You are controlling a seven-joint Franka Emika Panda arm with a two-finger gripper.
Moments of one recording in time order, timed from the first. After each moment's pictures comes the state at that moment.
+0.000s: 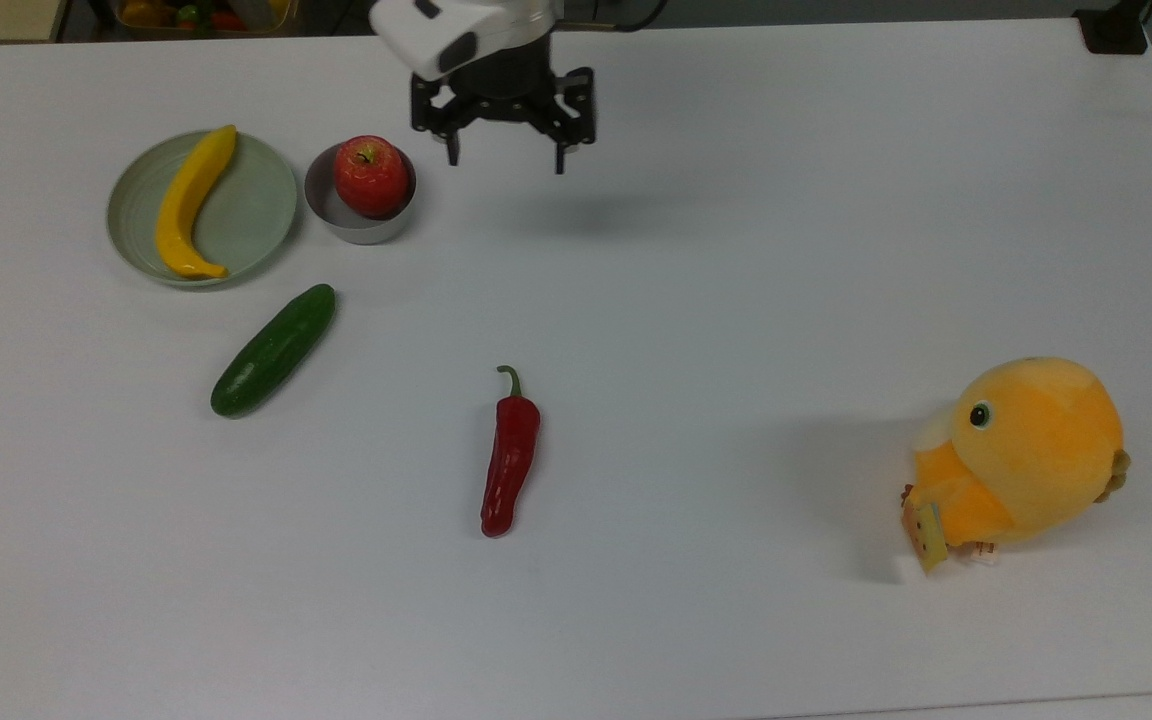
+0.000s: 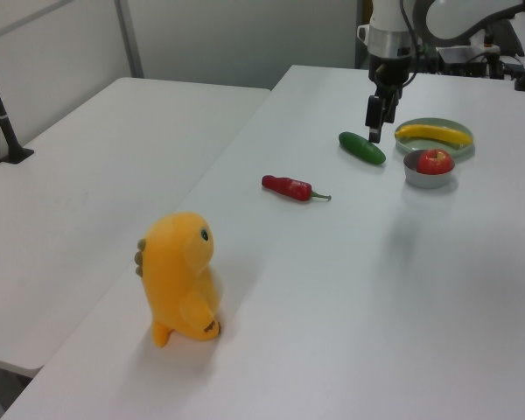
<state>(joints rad) 0.11 0.06 0.02 -1.86 -0.03 1.97 0.17</state>
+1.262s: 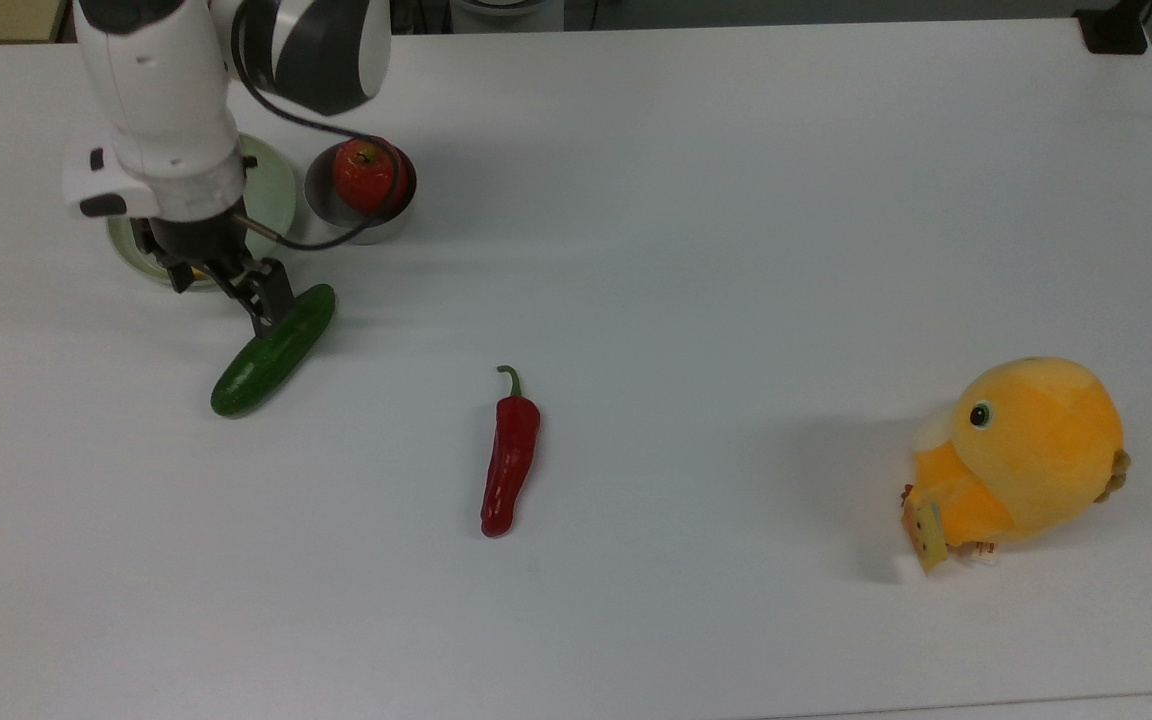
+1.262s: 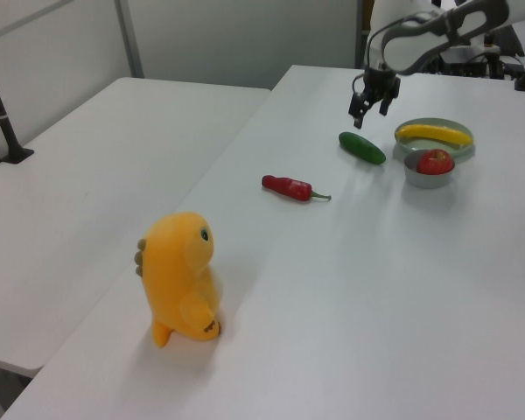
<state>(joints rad) -0.07 0.44 -0.18 -1.68 -0.02 2.31 0.22</state>
